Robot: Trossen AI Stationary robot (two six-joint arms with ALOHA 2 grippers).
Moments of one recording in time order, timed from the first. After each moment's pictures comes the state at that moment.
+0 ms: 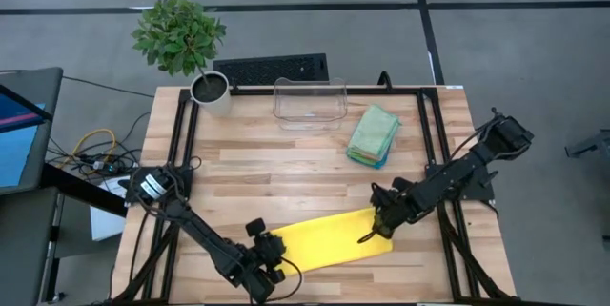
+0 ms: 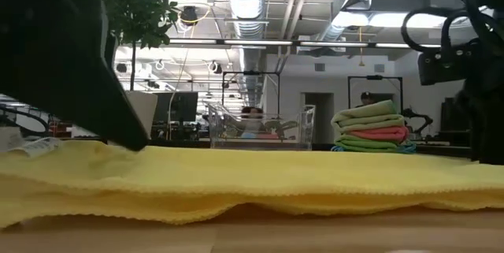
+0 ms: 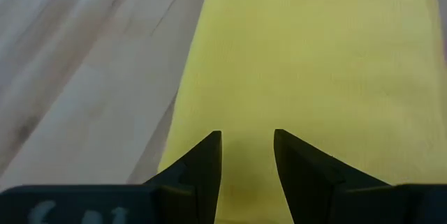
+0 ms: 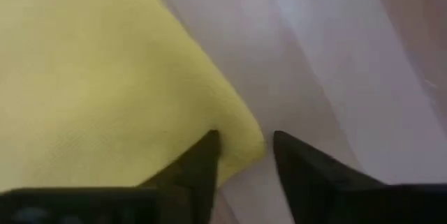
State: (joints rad) left arm -0.75 2.04 1.32 -0.61 -0.72 -1.06; right arm 0.56 1.49 0.64 -0.61 0.21 1.00
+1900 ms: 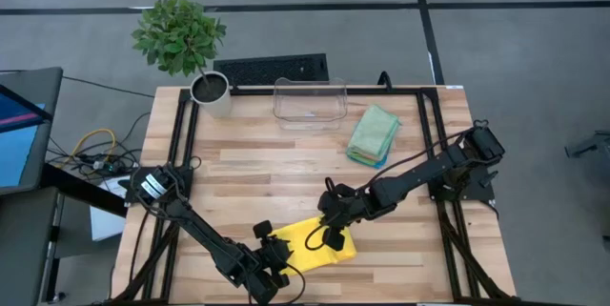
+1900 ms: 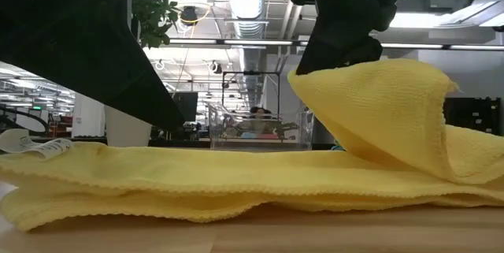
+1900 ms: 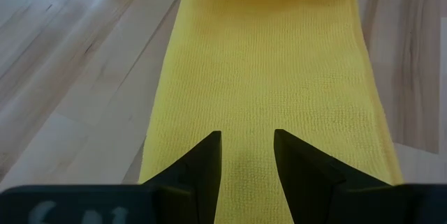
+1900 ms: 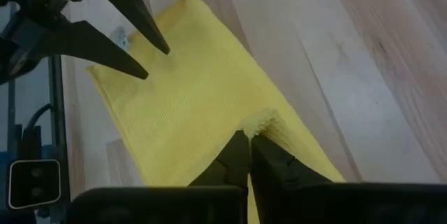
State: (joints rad) left arm -0.74 2.05 1.32 -0.46 -0.77 -0.92; right arm 0.40 1.74 1.12 -0.30 0.11 0.67
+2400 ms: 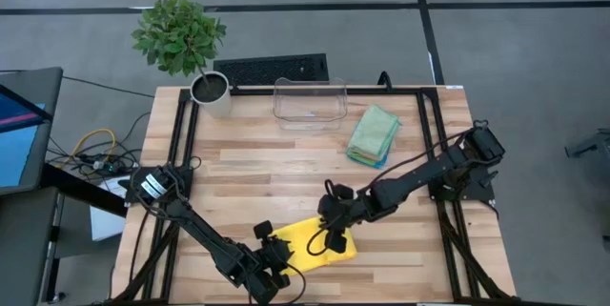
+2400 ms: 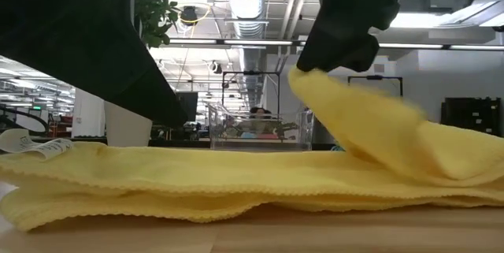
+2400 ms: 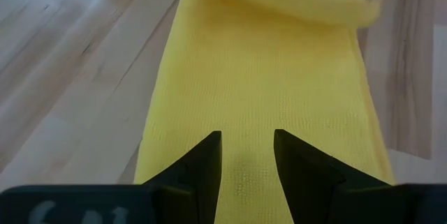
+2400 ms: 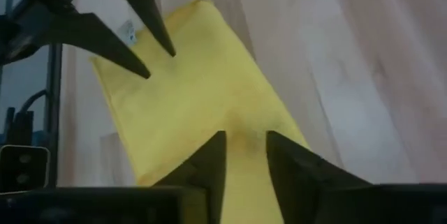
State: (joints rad) left arm -0.74 2.05 1.32 -0.44 -0.77 -0.93; right arm 0.40 1.74 1.12 -0.28 0.12 0.58
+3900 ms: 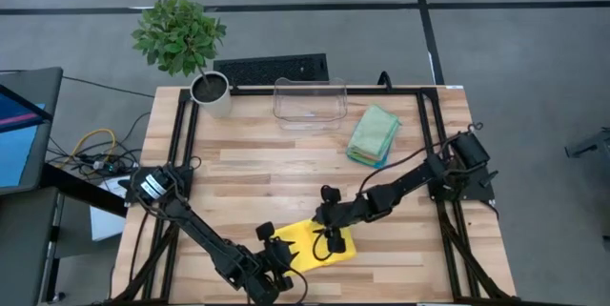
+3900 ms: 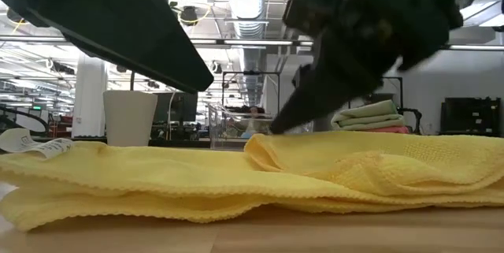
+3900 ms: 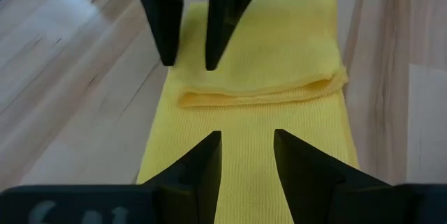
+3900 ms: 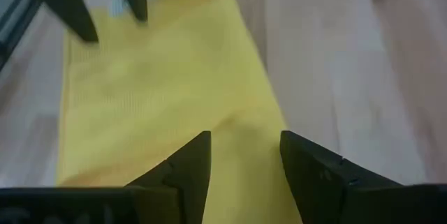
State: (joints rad) left arm -0.75 2.05 1.36 -0.42 -0.84 -0.90; right arm 0.38 1.87 0.92 0.22 0.12 0.24
